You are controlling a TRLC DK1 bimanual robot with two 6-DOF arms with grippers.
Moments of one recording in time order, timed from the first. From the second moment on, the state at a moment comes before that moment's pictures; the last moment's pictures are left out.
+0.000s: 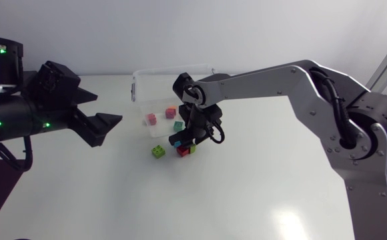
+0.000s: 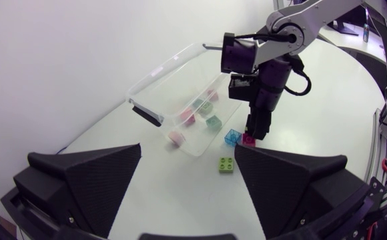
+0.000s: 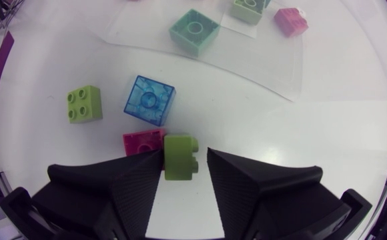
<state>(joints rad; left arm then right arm) -0.25 1.07 0.81 -0.31 0.16 0.45 0.62 2.30 1.73 -0.75 0.00 0.11</state>
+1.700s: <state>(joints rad) -0.41 1.21 0.78 -0.29 0.15 0.47 0.51 1.88 1.13 -0.61 -0.05 0.03</state>
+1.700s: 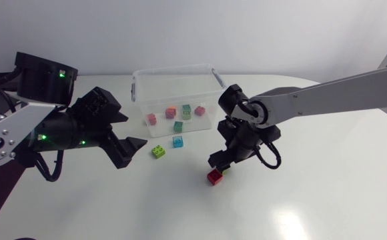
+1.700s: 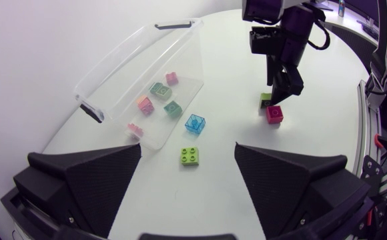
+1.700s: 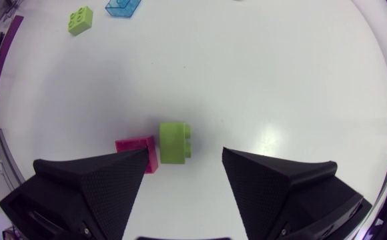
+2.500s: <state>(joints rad) -0.42 1.45 0.73 -0.18 0.15 0.51 0.51 1.90 1.26 -0.65 -0.04 0.03</state>
